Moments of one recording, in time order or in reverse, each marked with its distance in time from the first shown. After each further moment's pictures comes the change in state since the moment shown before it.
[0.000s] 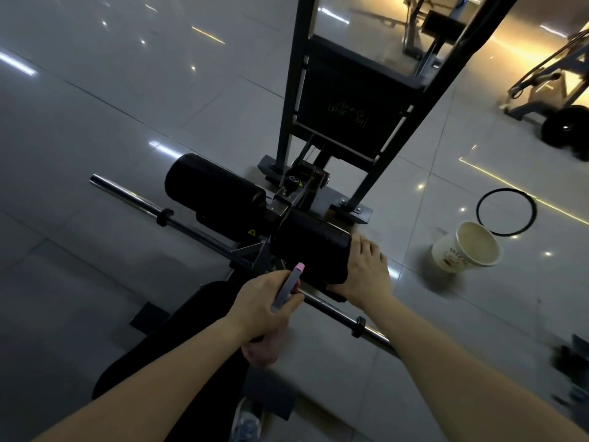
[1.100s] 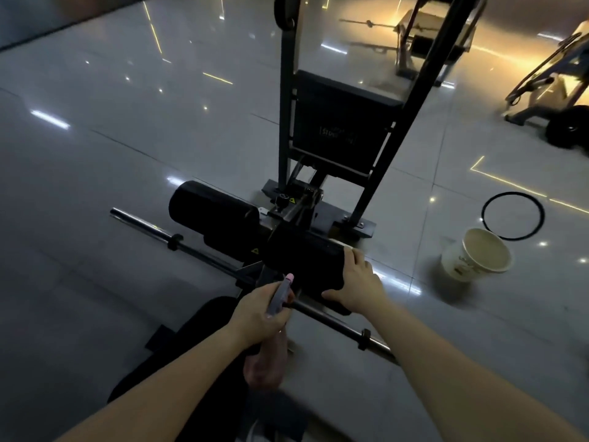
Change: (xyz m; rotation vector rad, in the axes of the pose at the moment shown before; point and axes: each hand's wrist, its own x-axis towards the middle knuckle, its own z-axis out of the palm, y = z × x) left_hand -0.009 0.024 0.008 -0.048 -0.049 -0.216; right_hand -0.023 0.019 -0.017 0.252 -0.166 -0.020
